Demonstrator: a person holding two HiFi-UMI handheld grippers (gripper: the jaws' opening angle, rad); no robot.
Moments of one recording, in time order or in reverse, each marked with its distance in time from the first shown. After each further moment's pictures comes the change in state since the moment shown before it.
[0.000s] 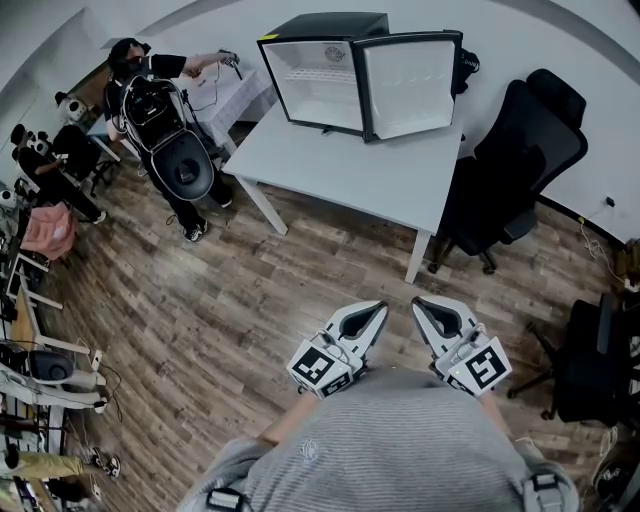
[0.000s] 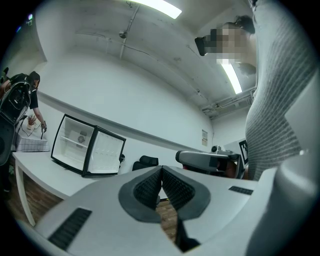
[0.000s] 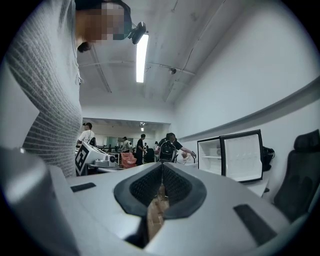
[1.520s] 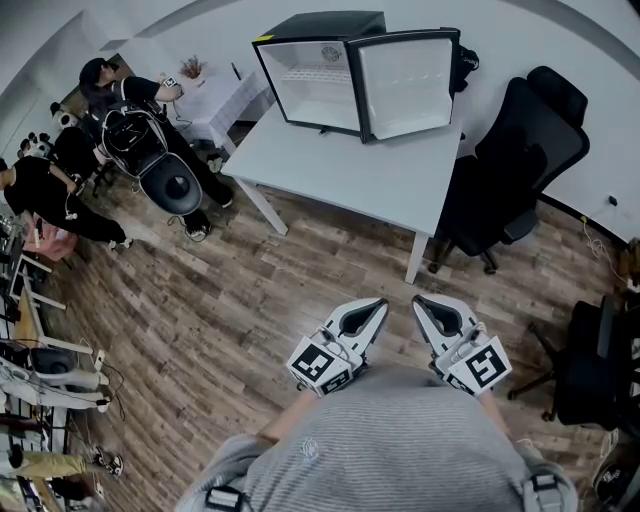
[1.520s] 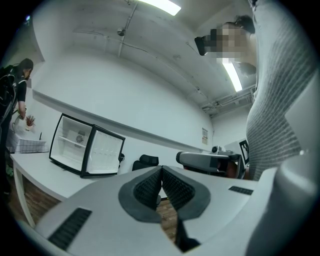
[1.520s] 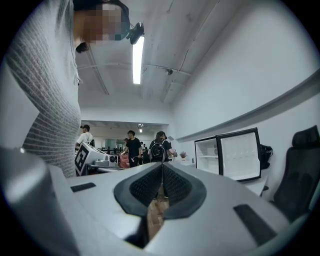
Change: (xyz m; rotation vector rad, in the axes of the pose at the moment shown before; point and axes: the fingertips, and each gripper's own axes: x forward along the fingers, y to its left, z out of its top) left arm 0.025 0.004 -0.001 0.011 0.013 0.000; right arm -0.005 -0.026 -0.002 0.025 -0.011 -0.010
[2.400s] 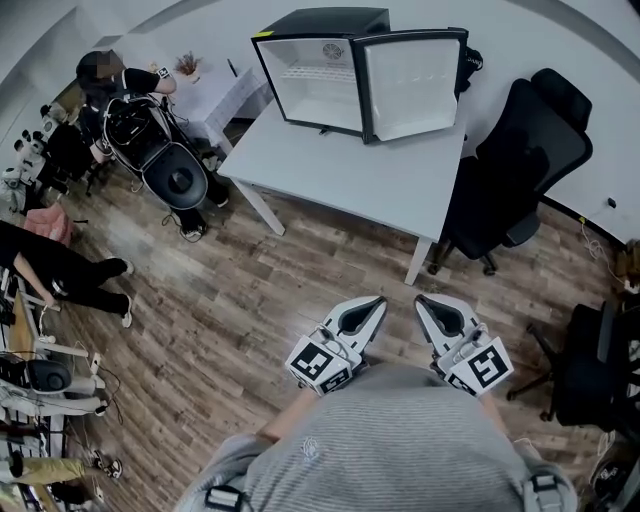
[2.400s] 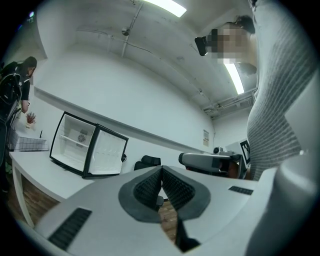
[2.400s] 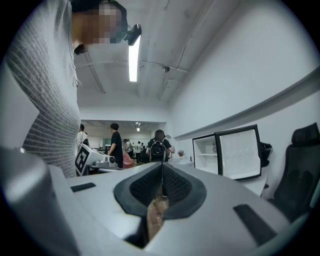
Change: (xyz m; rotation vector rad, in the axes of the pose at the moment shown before) left arm 0.003 0.049 0.005 -0.026 -0.010 -0.005; right arm 0.040 -0.016 -0.007 0.022 0.026 -0.030
